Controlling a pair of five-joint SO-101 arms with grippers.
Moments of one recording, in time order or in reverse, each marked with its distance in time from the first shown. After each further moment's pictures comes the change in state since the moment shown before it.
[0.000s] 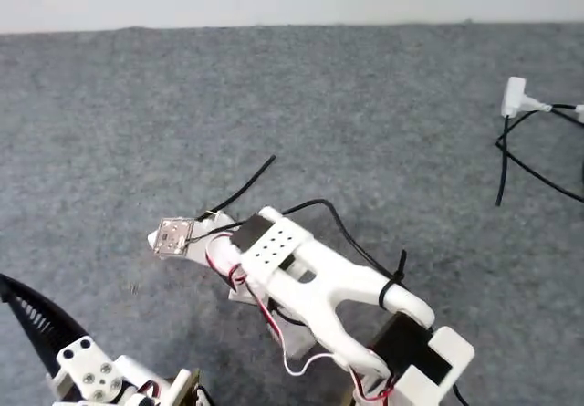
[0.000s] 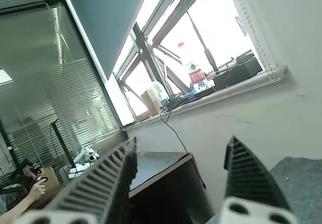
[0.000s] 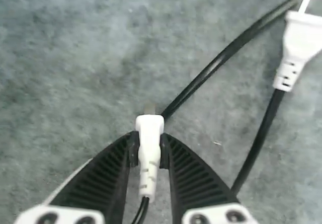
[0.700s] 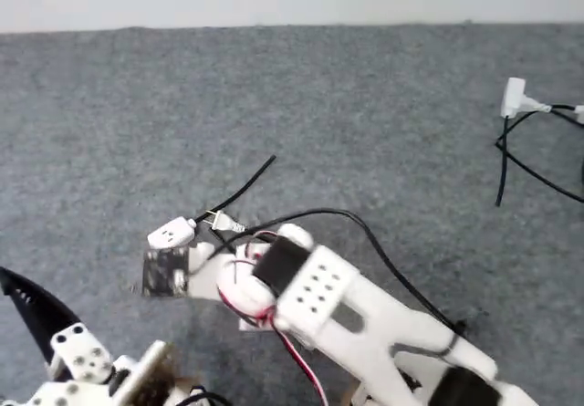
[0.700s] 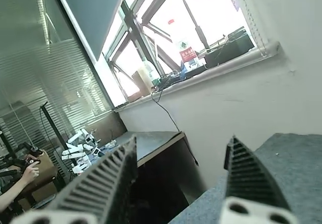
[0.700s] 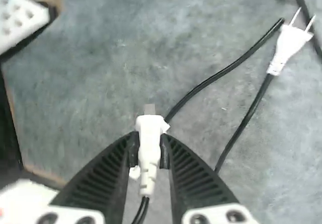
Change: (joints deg) left arm -0.7 0.0 5.0 1.1 0.0; right arm -7.0 -24.6 -1.3 21.1 6.2
